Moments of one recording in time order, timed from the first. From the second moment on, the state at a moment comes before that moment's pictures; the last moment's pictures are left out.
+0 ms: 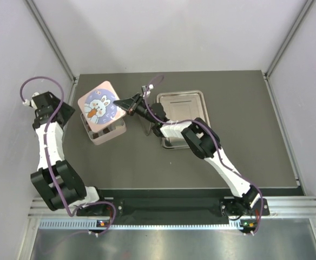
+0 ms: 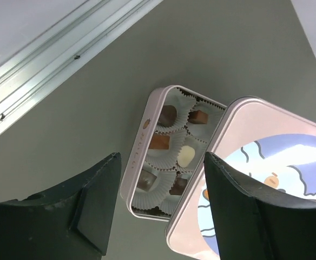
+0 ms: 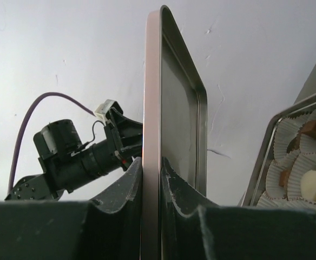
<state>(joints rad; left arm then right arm) 0.45 1.35 1.15 -0.47 0.01 -0.59 0.81 2.61 1.86 1.15 -0.28 1.49</state>
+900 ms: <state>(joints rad) 0.45 1.43 1.01 -0.42 0.10 -0.60 0.88 2.74 1.94 1.02 -0.17 1.52</state>
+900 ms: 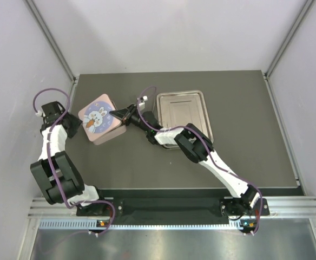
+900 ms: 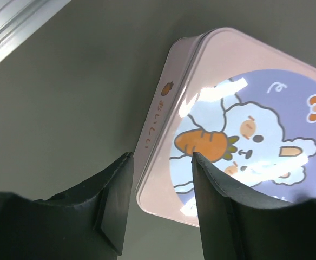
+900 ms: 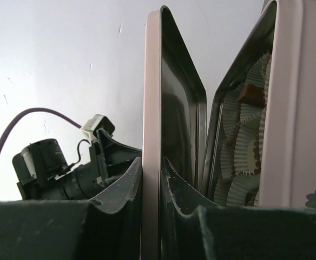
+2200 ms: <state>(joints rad) 0.45 1.61 1.01 -0.34 0.28 -0.60 0.73 2.64 1.76 0.98 -0.21 1.40</state>
